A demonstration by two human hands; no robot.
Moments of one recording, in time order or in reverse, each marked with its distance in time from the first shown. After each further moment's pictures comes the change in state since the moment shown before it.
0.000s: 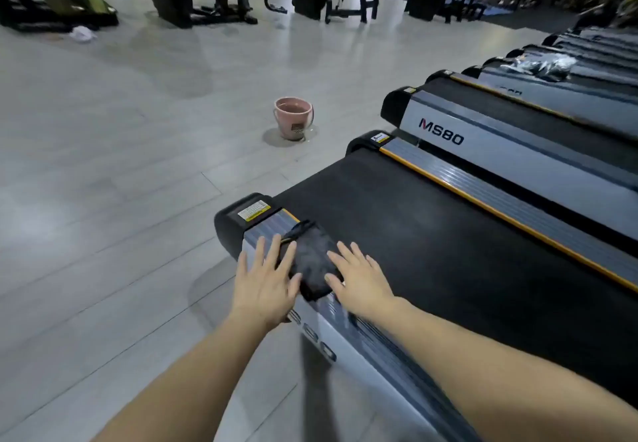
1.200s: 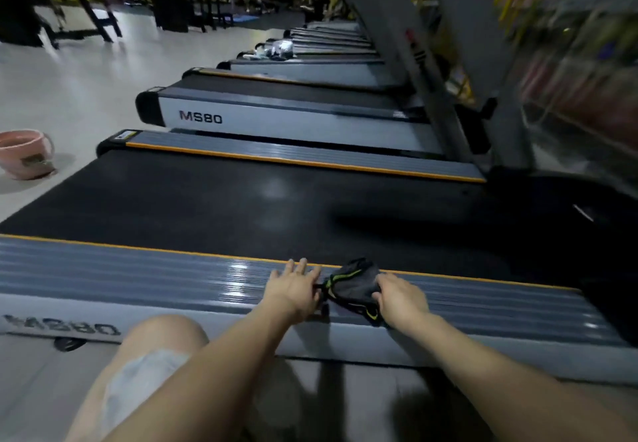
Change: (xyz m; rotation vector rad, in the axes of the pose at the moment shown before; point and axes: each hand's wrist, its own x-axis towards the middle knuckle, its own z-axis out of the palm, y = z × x) left_hand -0.248 0.460 0.035 0.060 -0.320 0.816; right_hand -0.575 0.254 0.034 -0.013 0.152 0.909
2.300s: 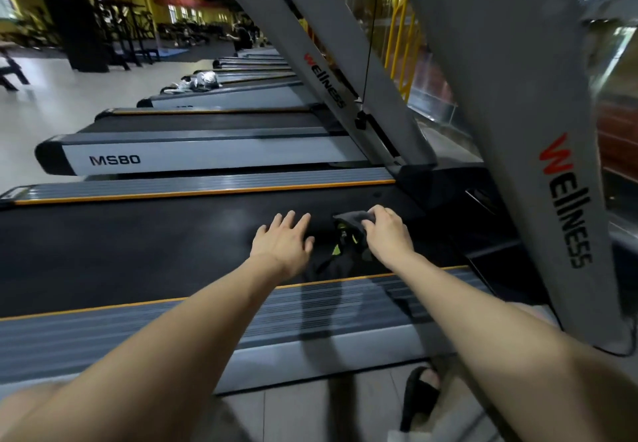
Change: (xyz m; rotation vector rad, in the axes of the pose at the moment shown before) left_hand 0.043 0.198 -0.119 0.004 0.322 0.142; right_hand -0.005 0.169 -0.151 0.420 0.447 0.270
